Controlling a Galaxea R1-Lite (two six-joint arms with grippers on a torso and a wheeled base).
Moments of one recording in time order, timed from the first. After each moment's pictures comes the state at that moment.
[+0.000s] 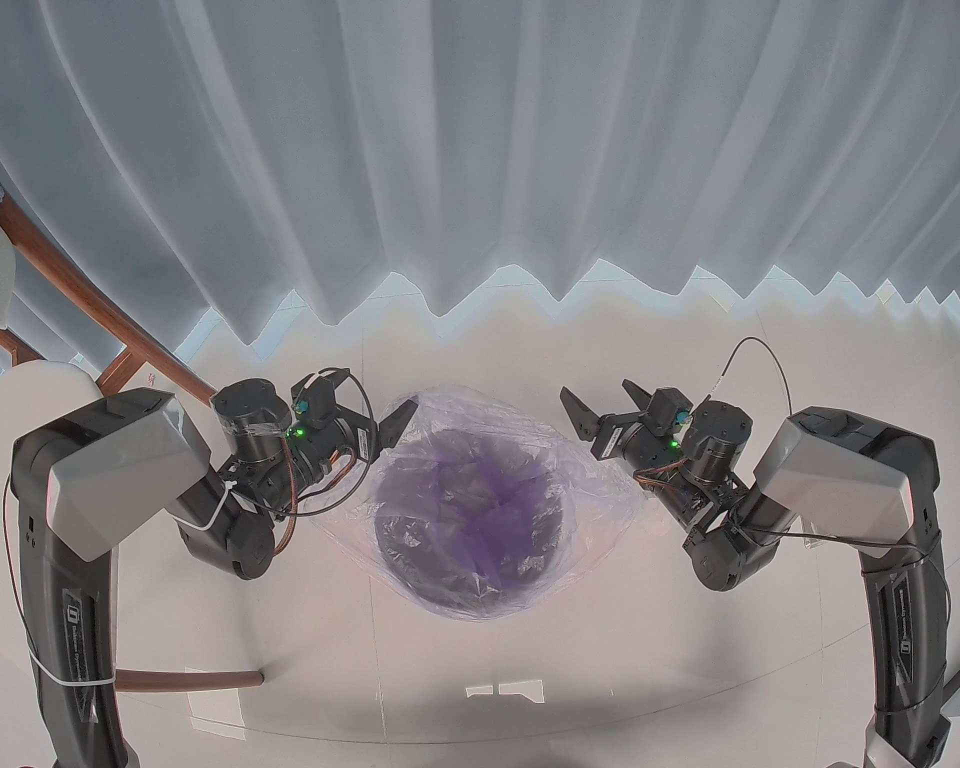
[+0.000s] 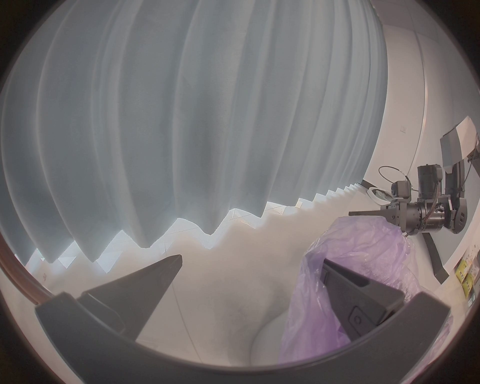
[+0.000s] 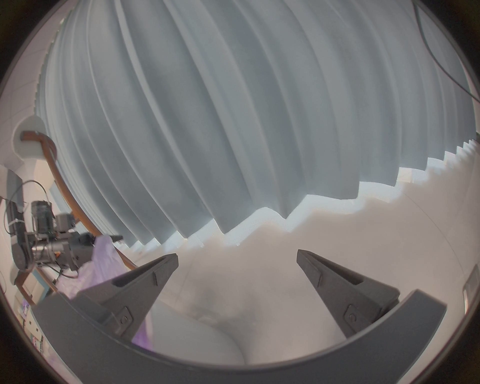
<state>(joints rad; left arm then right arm) -0.26 2.33 -1.01 -1.39 -0.23 0.11 0.41 2.46 -1.11 -1.48 0.04 0.19</state>
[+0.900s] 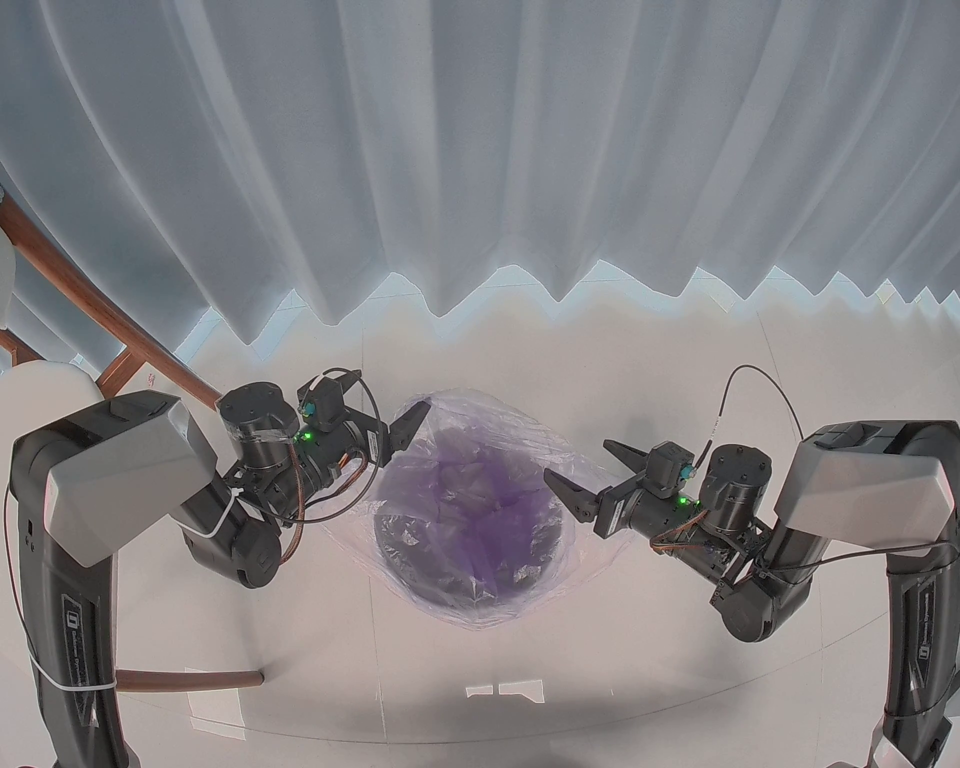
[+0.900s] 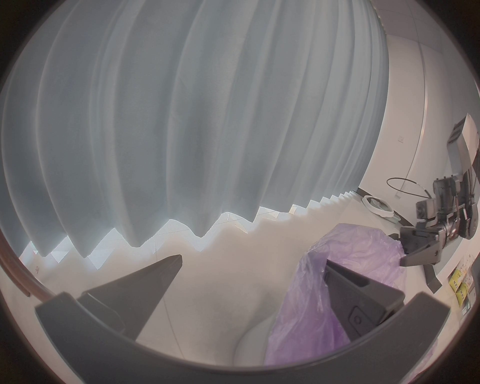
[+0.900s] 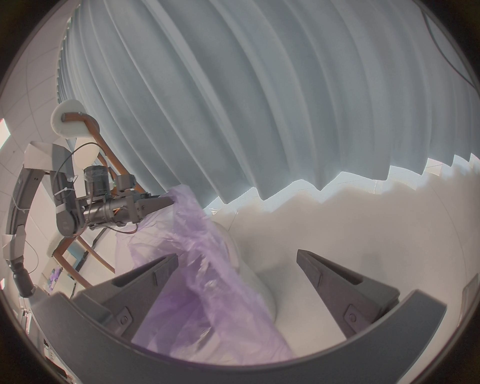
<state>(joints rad) -0.30 2.32 -0.98 -1.43 -0.22 0.06 0.47 2.34 -0.75 -1.55 0.21 0.11</state>
